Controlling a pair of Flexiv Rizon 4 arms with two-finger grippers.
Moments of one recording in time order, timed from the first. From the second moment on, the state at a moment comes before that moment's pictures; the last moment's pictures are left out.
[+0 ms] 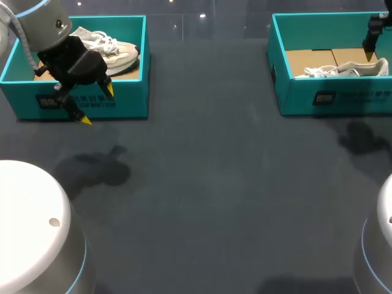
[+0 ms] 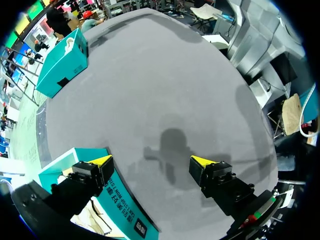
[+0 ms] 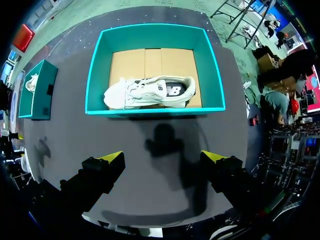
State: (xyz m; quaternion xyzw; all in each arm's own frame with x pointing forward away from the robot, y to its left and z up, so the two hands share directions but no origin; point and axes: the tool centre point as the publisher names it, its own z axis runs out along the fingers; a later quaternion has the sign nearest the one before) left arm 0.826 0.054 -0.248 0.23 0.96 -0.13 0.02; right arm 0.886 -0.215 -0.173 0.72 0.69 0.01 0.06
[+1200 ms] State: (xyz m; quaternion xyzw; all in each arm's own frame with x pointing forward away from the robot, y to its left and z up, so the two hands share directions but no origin) left arm 0.961 0.154 -0.215 0.54 0.84 -0.04 0.07; right arm 0.885 -0.215 -0.173 0.72 0.69 0.01 0.07
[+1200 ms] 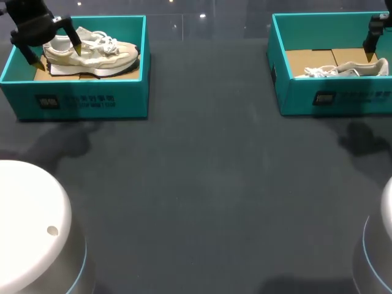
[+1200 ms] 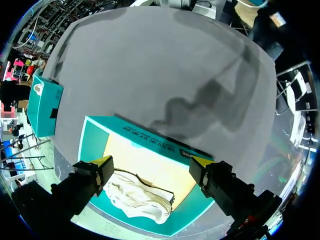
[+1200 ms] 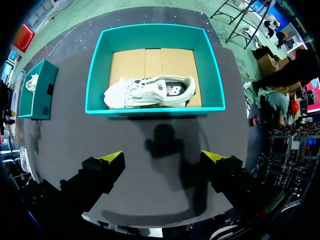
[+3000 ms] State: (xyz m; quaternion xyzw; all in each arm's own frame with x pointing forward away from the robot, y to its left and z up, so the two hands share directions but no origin) left arm 1.167 0.256 -0.246 0.71 0.71 0.04 0.04; right arm 0.885 -0.215 -0.173 0.72 0.69 0.01 0.07
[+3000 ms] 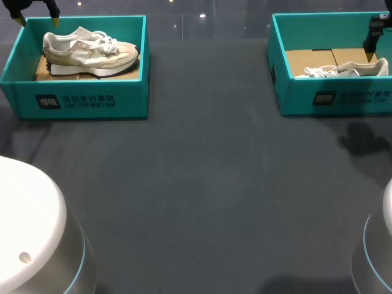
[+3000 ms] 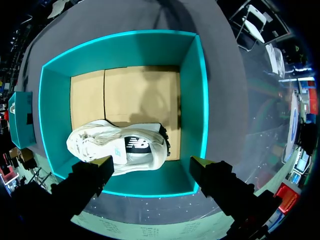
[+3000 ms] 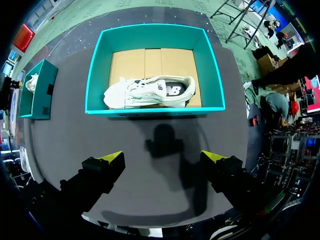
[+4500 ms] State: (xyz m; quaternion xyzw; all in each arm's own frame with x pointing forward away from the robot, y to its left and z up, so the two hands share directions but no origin) left arm 1.190 0.269 -0.339 0.71 0.71 0.03 -0.02; right arm 0.885 -0.215 -0.173 0.72 0.69 0.01 0.07
